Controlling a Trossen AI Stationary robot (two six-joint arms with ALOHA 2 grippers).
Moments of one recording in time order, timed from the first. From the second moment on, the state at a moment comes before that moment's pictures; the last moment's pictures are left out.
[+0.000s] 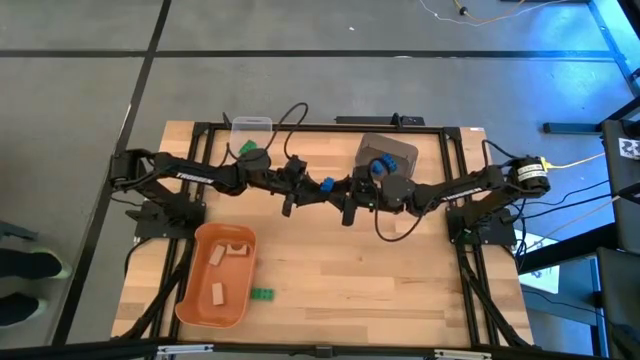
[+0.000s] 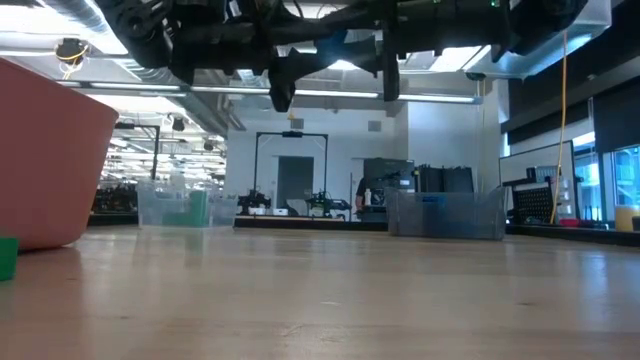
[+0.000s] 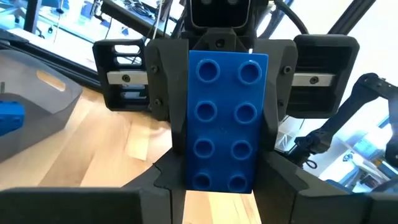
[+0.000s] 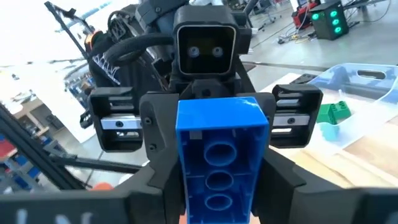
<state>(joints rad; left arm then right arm) 0.21 1.47 0.69 0.82 0.42 -0.52 0.05 1.53 0.77 0.76 0.22 0.54</state>
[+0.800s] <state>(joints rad) 0.59 1.10 0.72 0.50 0.47 -0.47 -0.27 1.04 0.77 -0.23 0.24 0.34</state>
